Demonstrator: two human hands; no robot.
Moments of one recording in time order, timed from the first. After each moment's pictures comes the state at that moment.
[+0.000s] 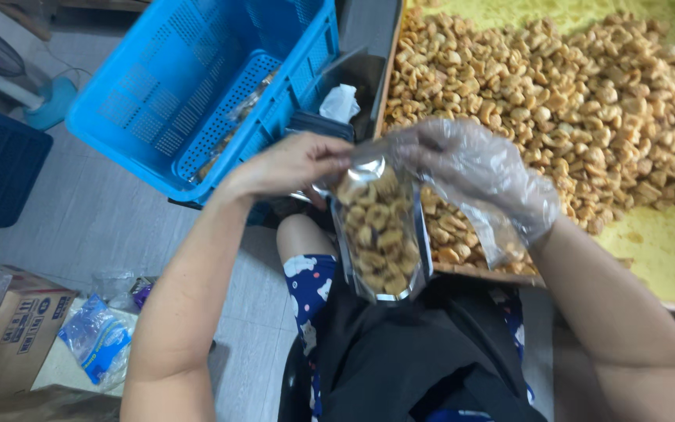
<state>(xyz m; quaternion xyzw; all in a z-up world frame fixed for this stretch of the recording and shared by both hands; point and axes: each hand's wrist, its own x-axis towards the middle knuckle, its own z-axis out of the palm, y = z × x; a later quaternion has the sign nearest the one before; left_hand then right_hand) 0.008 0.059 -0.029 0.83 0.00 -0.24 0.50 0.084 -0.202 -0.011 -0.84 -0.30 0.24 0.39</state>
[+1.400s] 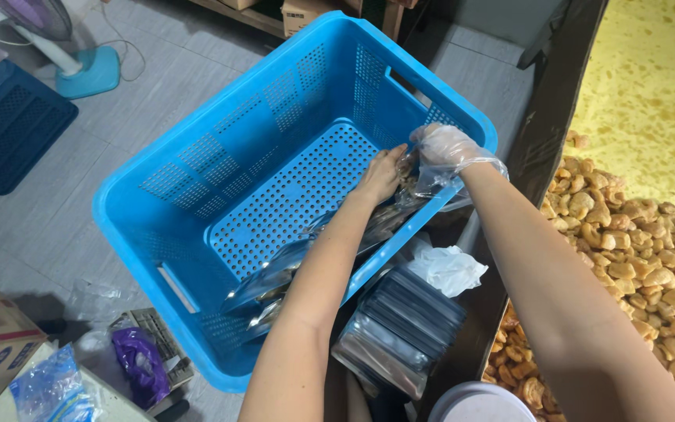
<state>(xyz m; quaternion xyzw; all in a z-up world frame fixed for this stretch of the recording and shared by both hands) 0.302 0.270 -0.366 0.90 0.13 0.11 0.39 0.411 0.154 -0.231 -0.89 -0.41 0.19 0.08</state>
